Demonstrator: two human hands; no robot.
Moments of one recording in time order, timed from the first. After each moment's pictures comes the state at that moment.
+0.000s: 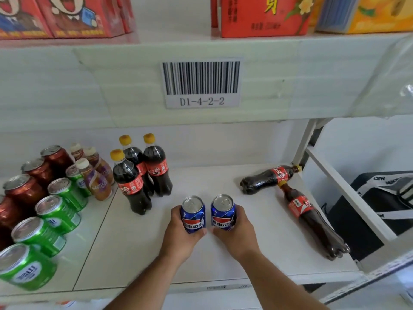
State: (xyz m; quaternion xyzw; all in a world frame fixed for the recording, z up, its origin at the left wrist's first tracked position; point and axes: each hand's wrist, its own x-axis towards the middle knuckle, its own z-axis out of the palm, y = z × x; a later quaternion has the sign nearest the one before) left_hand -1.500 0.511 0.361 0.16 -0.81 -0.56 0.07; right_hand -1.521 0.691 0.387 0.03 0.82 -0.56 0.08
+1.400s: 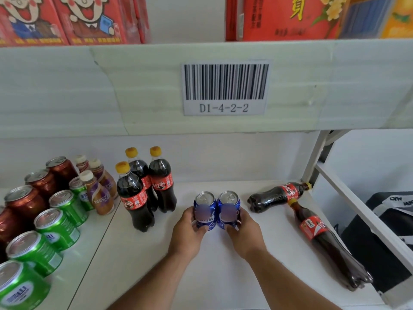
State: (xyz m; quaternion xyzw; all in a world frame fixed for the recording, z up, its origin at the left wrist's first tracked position) left_hand -1.560 0.505 0.353 0.15 -0.80 -0.58 0.08; right_hand -1.580 0.686 0.384 0.00 0.86 -0.50 0.06
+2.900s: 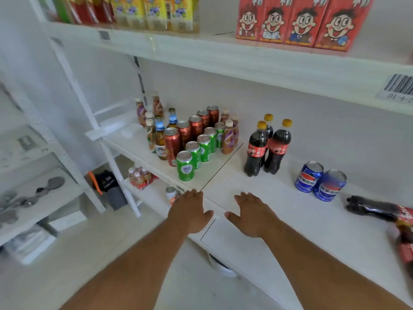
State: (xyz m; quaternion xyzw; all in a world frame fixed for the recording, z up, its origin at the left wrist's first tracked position) left_hand -1.256 0.406 0.459 0.34 -0.93 -0.15 -0.07; right_hand -1.405 0.555 0.464 -0.46 0.87 -0.01 0.19
